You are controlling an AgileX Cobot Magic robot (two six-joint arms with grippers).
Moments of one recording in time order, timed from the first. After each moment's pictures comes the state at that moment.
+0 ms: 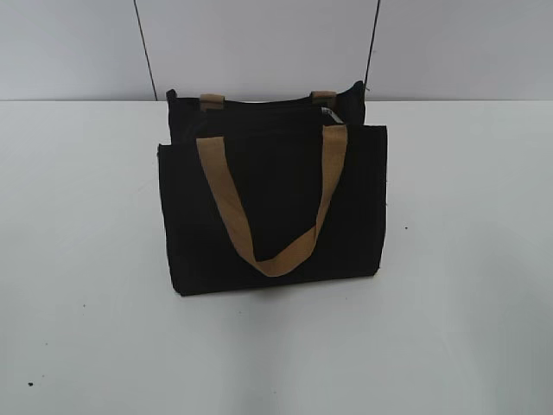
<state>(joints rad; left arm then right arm) -0.30 0.15 -0.57 0.06 1.16 -0.06 0.23 0.48 -0.60 0.20 1.02 -0.19</state>
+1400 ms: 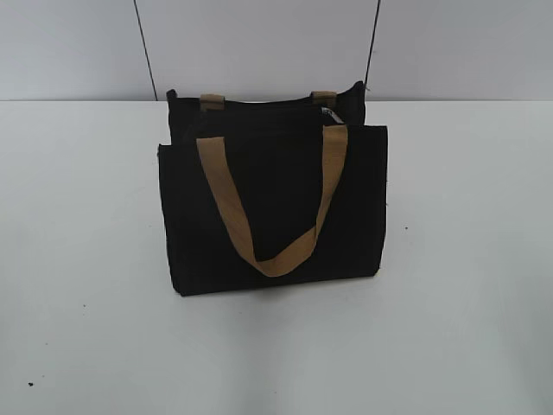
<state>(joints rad) -0.30 0.14 -0.53 0.05 1.07 -0.02 0.23 0.33 -0.48 0.00 1.09 -0.02</state>
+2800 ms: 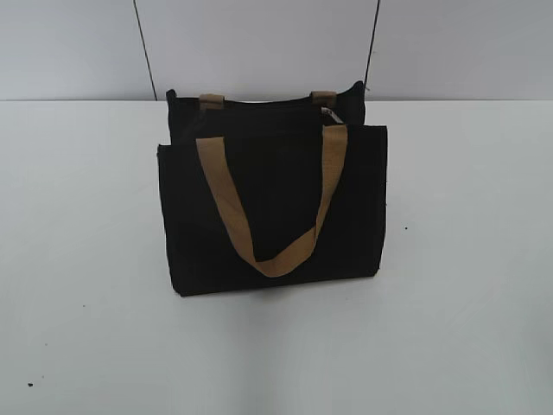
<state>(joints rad) 0.01 -0.01 -0.53 0.05 1.06 -0.02 0.06 -0.01 -0.48 0.00 1.10 -0.02</state>
